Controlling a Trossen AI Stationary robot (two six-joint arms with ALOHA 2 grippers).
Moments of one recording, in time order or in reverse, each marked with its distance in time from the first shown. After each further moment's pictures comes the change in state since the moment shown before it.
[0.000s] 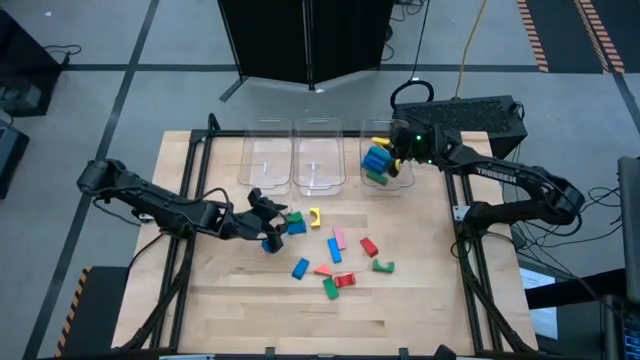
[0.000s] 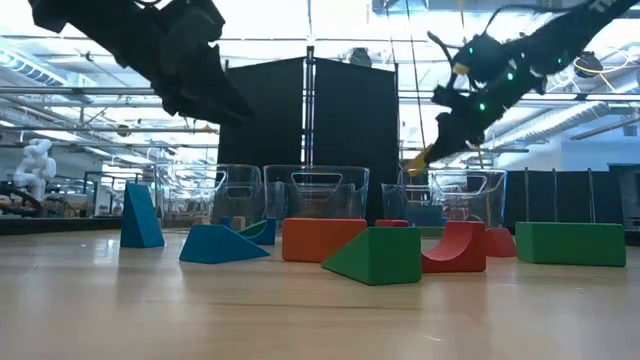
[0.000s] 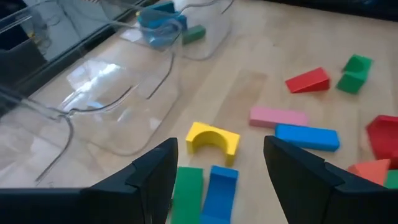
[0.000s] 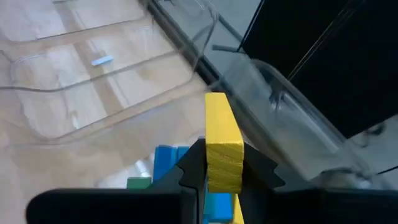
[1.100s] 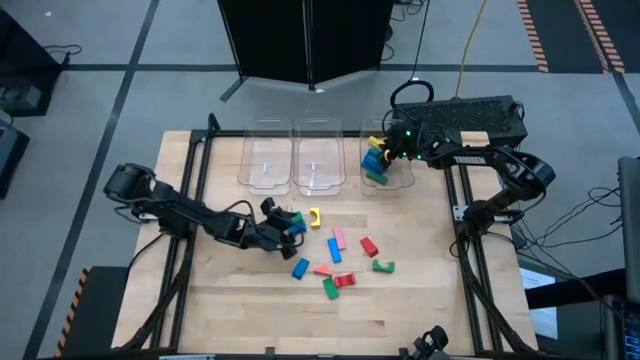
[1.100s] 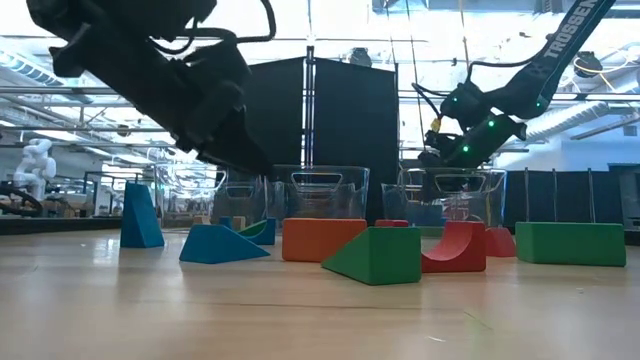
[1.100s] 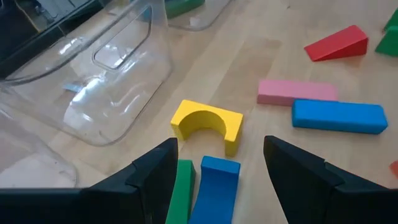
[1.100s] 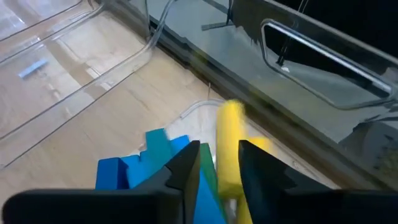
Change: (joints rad) left arm 0.001 0.298 0.001 0.213 -0.040 0.009; right arm -0.127 0.308 -0.034 0.286 -0.061 0.204
